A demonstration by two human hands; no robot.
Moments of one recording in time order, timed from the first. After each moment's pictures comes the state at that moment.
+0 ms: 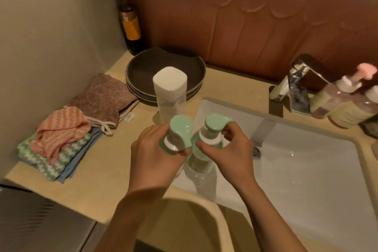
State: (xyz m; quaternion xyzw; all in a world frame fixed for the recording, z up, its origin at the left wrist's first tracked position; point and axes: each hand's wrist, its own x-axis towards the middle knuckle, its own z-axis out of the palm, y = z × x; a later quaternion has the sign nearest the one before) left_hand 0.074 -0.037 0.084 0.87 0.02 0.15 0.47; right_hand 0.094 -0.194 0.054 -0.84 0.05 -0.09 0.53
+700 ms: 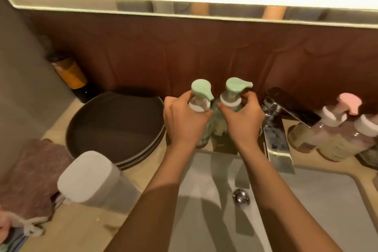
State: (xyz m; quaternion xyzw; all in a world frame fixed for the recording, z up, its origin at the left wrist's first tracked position) left_hand 0.311 -0.202 0.087 0.88 0.01 0.17 0.45; right_hand 0.307 -0.317 0.067 -0.79 0.19 -0.29 0.50
